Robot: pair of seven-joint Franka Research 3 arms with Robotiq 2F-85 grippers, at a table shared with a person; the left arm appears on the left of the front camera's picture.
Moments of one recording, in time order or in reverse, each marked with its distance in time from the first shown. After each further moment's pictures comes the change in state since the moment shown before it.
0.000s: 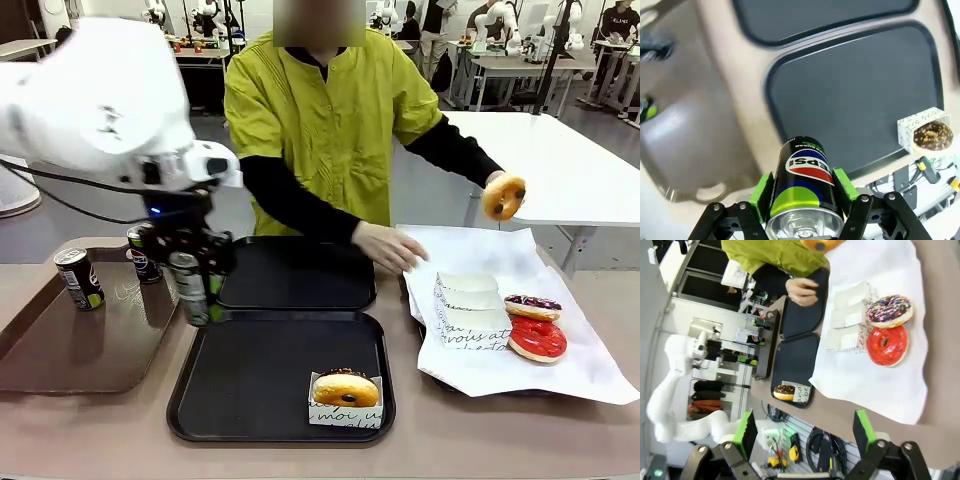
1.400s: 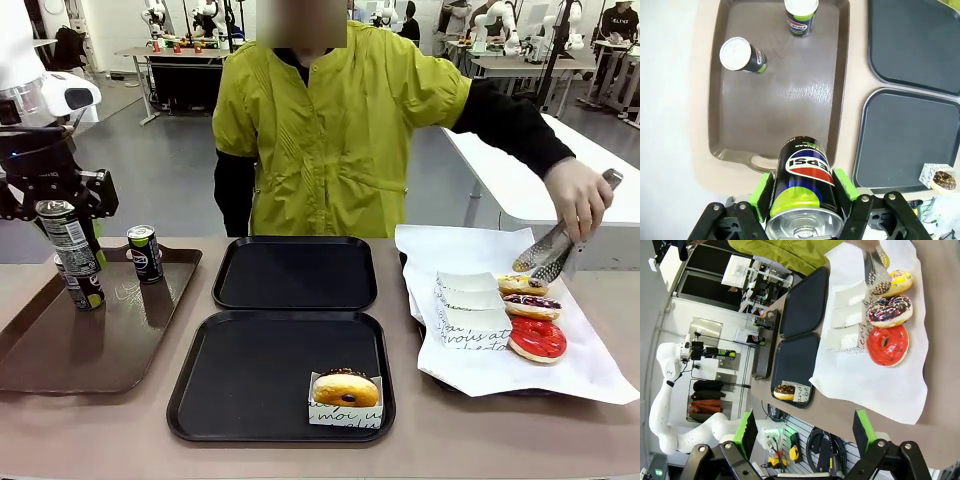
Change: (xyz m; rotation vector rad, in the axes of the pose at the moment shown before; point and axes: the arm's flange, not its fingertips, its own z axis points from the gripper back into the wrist) left arm -0.065 0.137 0.091 0.115 -0.154 0.443; right arm 0.000 0.000 -0.001 0.001 0.002 0.001
